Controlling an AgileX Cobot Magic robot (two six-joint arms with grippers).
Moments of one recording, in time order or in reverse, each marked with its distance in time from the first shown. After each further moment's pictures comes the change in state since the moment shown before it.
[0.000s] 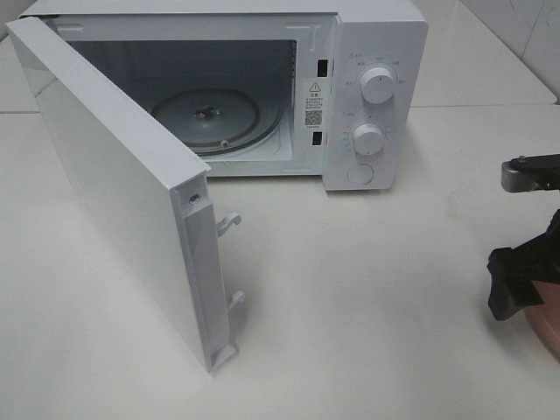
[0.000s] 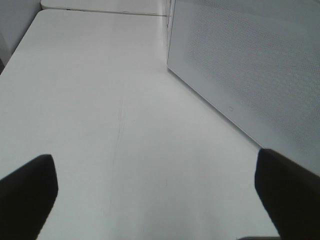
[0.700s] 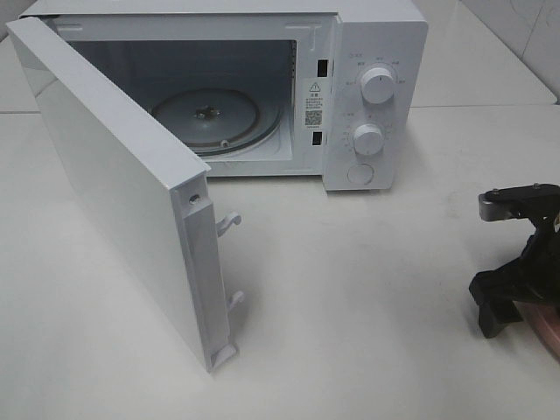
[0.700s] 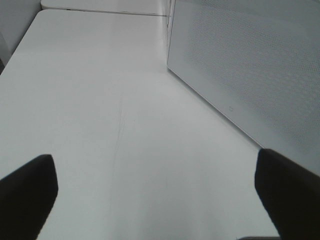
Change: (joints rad) left arm 0.000 0.000 0.000 0.000 0.000 0.000; right arm -0.001 0.214 -0.008 -0.078 -0.137 0.069
